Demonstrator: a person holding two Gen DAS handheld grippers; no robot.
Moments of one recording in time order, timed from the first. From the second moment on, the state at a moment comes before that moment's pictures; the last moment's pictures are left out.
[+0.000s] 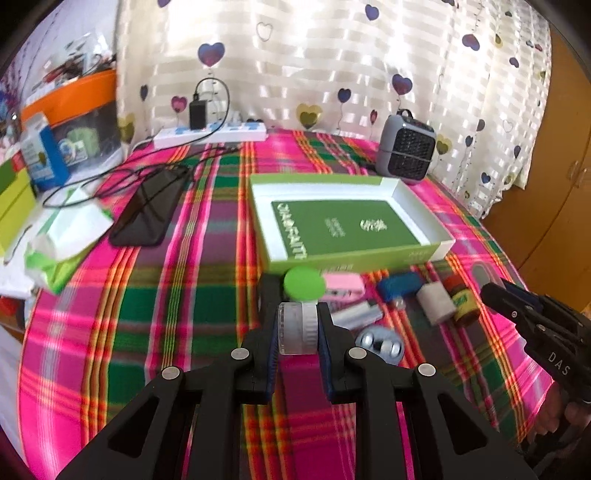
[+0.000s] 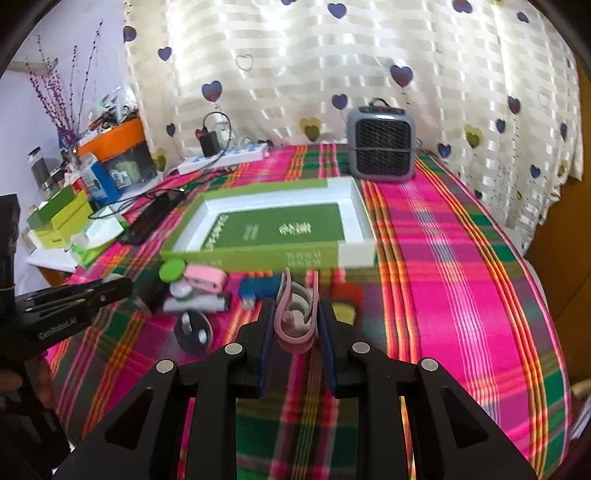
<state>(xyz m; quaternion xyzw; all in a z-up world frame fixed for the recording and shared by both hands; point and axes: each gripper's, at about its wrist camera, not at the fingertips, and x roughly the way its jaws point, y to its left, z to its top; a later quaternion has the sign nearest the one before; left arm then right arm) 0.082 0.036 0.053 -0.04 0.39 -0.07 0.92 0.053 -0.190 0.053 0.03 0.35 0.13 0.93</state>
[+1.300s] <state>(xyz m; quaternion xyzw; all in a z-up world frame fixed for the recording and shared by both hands) 0.217 0.001 0.021 -0.02 0.45 -0.10 0.89 0.199 -0.152 0.015 0.00 0.44 0.16 0.88</state>
